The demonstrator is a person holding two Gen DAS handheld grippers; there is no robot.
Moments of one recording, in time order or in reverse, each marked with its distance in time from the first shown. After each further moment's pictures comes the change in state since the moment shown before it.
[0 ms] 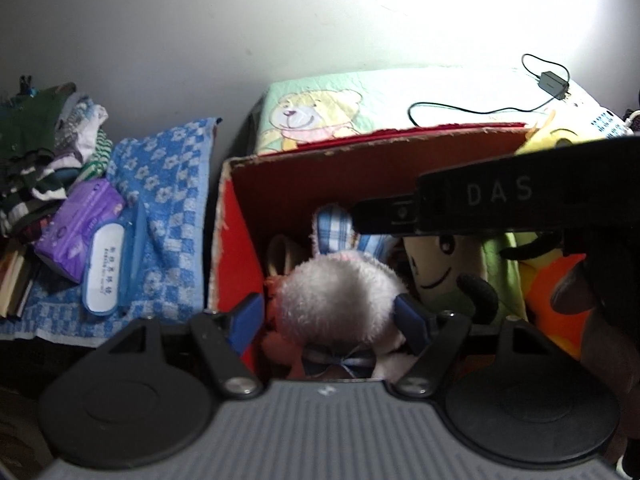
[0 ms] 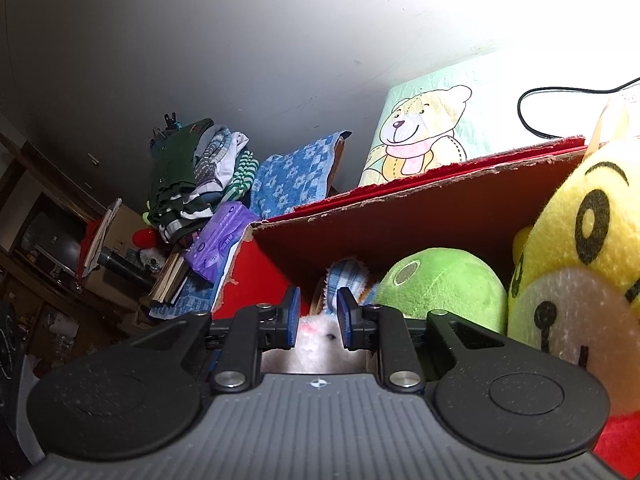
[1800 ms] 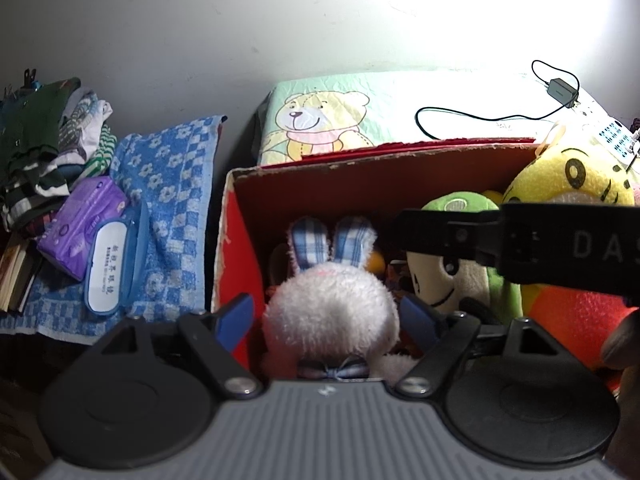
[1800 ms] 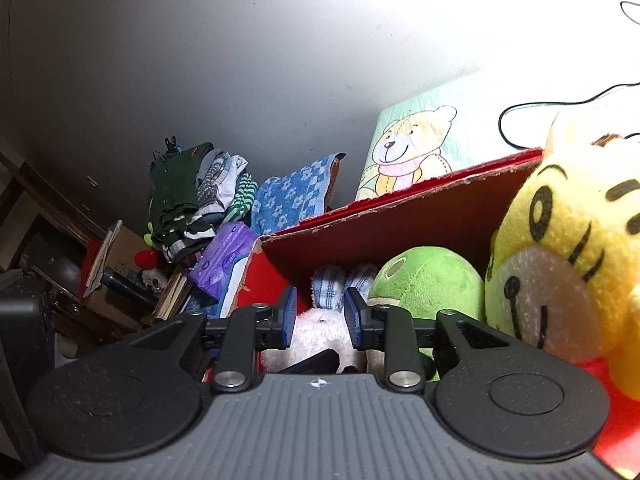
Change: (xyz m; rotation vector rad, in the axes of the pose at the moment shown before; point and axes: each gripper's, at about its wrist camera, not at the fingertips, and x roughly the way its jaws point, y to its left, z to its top) left arm 0.001 -0.003 0.012 -0.035 0.026 0.000; right arm -0.030 0.009 -0.007 0.019 -0.084 -0.027
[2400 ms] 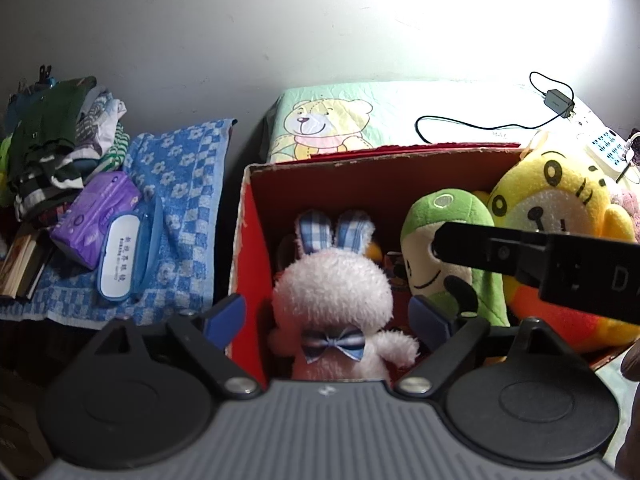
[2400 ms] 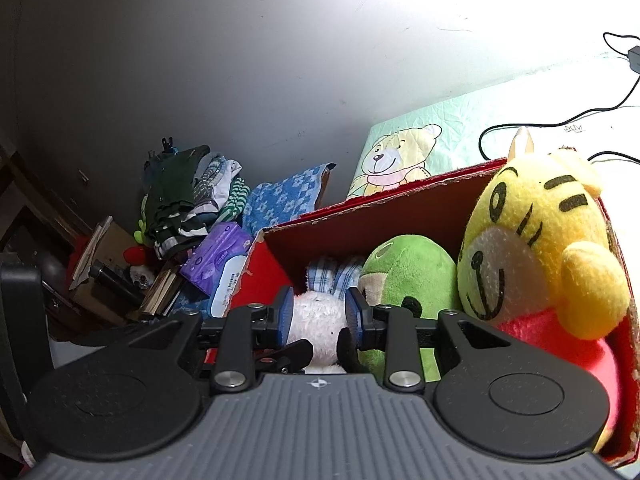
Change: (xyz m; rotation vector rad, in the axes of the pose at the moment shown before) left arm -0.029 0.000 -0.013 -0.021 -0.029 0.006; right arm -0.028 0.014 -0.018 -0.050 -0.041 -0.052
